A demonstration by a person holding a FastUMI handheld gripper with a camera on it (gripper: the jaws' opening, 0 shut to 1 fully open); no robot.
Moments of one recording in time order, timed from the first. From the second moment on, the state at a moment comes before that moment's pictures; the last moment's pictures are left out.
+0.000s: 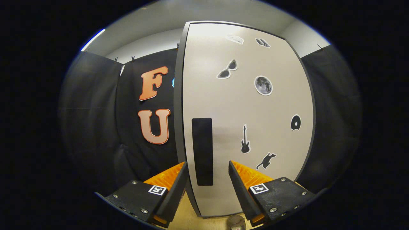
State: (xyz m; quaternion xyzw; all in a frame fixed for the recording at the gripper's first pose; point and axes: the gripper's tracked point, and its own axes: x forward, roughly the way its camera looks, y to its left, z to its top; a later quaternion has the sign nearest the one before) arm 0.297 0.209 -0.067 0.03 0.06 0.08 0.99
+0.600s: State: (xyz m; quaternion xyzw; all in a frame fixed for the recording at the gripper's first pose) arm 0.326 0.220 -0.076 0.01 0.09 0.07 0.99
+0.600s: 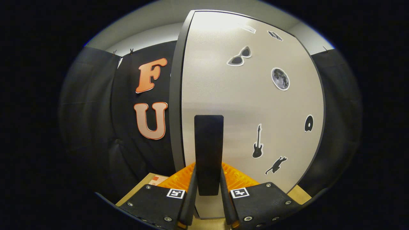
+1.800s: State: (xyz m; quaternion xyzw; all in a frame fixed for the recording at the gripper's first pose) arm 0.249 0.170 -0.064 0.01 0.08 0.12 0.99
